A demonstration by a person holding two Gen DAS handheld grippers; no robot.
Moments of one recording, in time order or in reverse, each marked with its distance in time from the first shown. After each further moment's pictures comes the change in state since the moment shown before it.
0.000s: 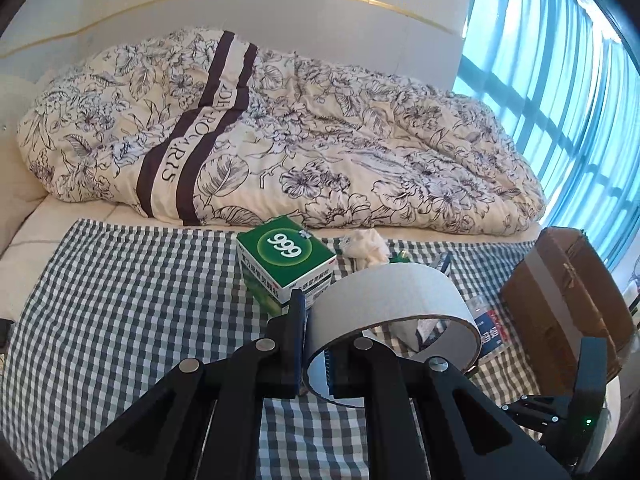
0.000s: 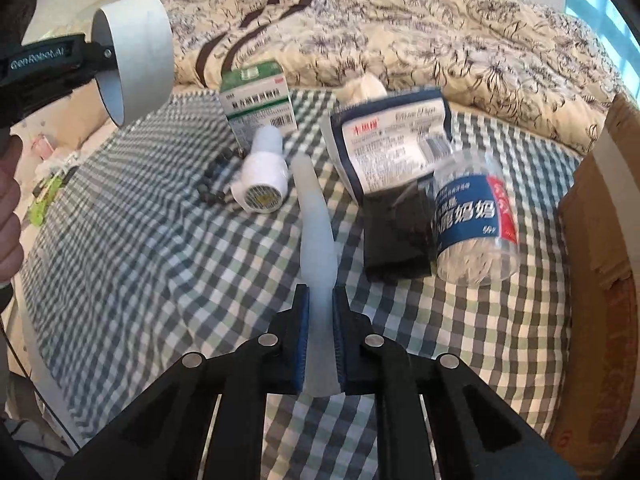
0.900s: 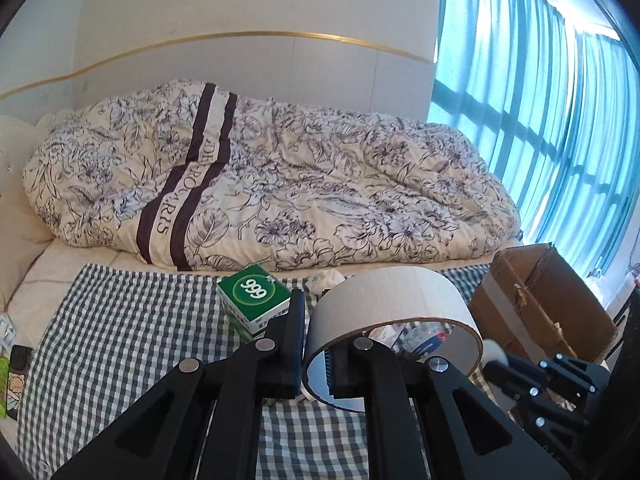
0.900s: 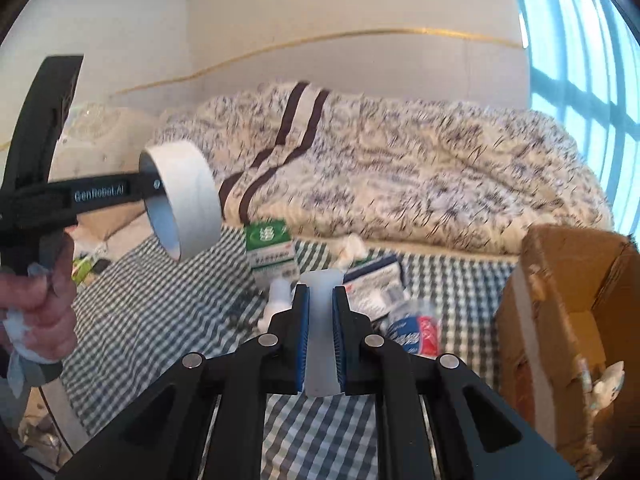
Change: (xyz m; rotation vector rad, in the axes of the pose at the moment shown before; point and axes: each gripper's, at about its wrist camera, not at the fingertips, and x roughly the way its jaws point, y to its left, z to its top) left arm -0.066 -0.052 0.017 0.064 -0.129 -0.003; right arm -0.120 -0.003 0.019 -0.007 -0.461 -0.024
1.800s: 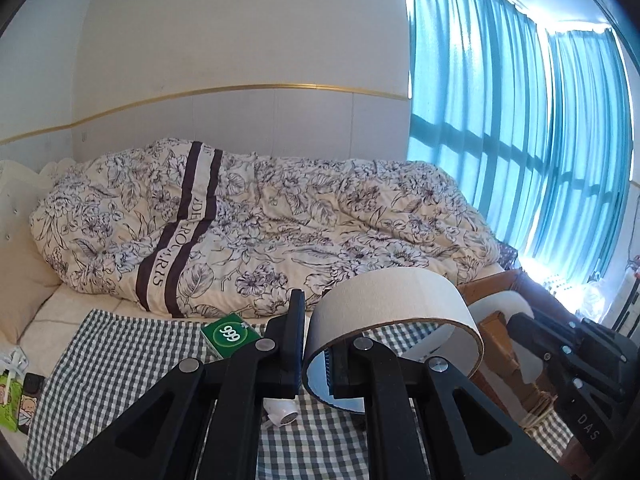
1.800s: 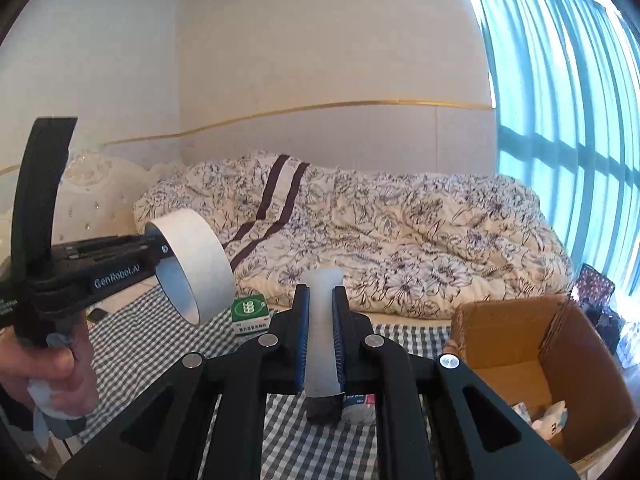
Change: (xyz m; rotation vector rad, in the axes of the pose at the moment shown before) left arm -0.060 -0.068 0.019 0.059 -0.163 0.018; right arm -0.091 -0.020 0.044 -0.006 -0.216 -0.069
